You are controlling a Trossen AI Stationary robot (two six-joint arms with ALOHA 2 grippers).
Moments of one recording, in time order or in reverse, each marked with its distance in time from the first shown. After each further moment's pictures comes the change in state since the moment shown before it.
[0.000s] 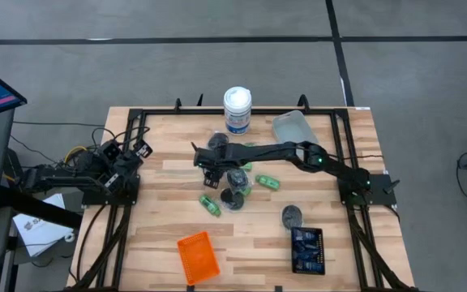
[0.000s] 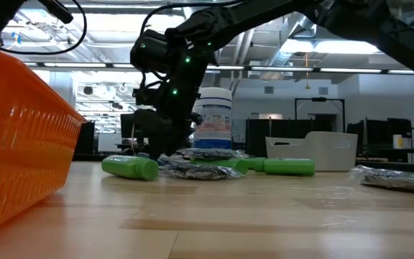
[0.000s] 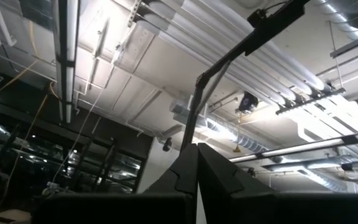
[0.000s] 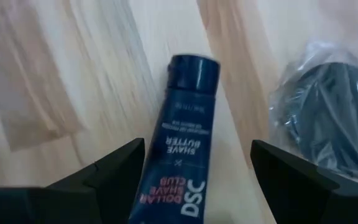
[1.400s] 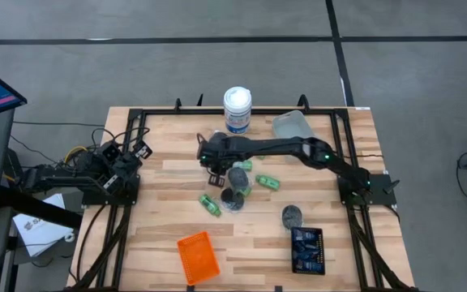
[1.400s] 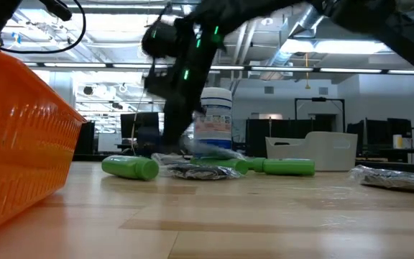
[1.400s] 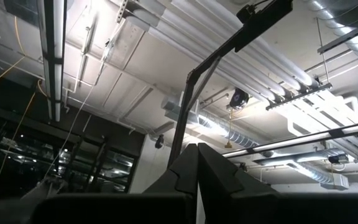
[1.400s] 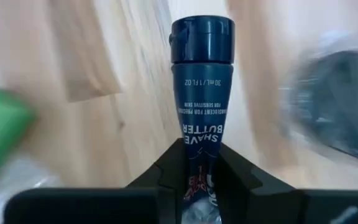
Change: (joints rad) left arm 0.000 0.000 0.000 0.010 0.033 -0.002; right arm -0.023 -0.093 -0.029 -0.088 -0.154 -0.063
